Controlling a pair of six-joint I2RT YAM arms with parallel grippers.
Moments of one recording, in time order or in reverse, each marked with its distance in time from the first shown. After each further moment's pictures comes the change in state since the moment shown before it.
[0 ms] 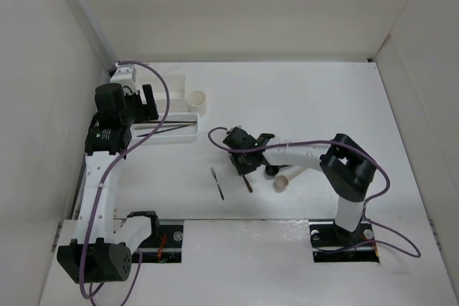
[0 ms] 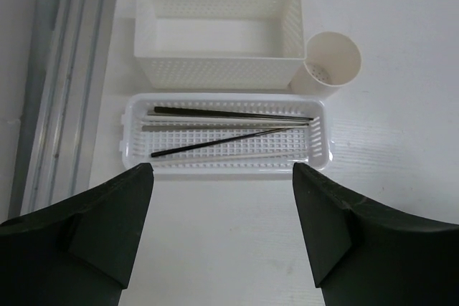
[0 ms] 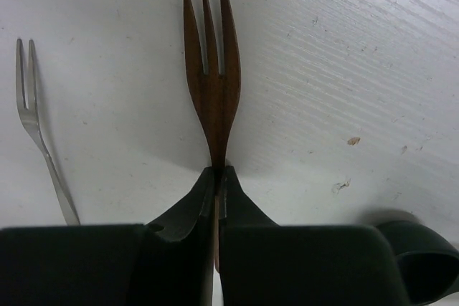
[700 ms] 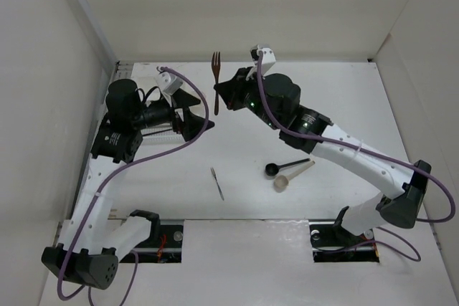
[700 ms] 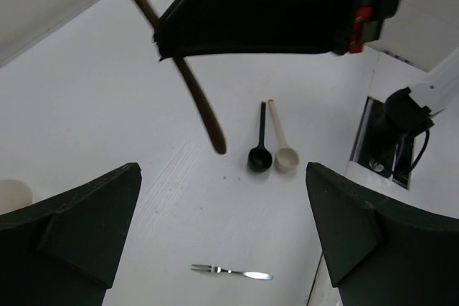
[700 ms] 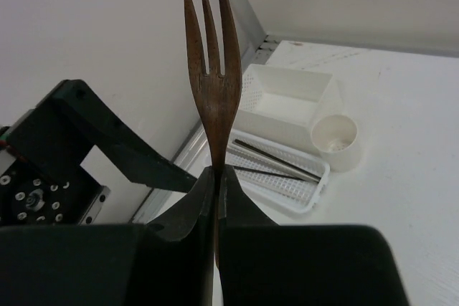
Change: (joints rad) left arm -0.223 -0.027 0.055 0.145 0.904 0.076; right arm 0.000 -0.390 0.322 0.423 0.115 -0.051
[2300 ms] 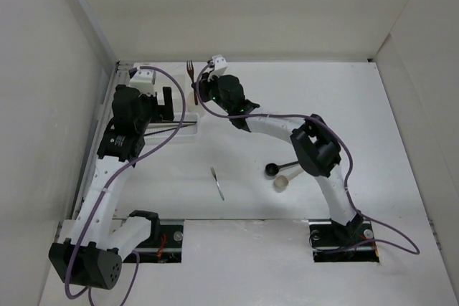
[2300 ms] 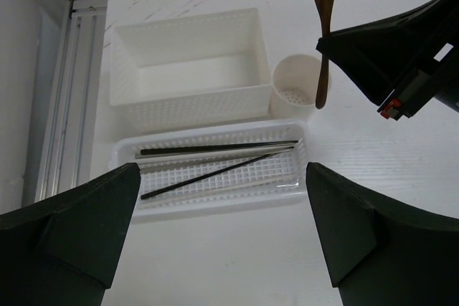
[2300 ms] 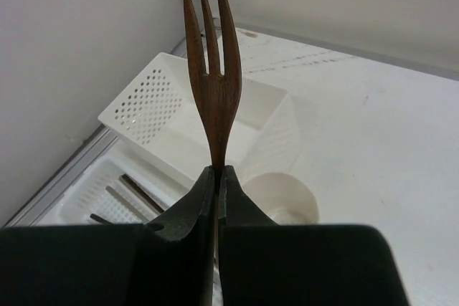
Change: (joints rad) left arm 0.040 -0.010 -0.145 0.039 -0.981 -0.010; right arm -0.177 0.737 0.190 0.534 -0.188 -0.164
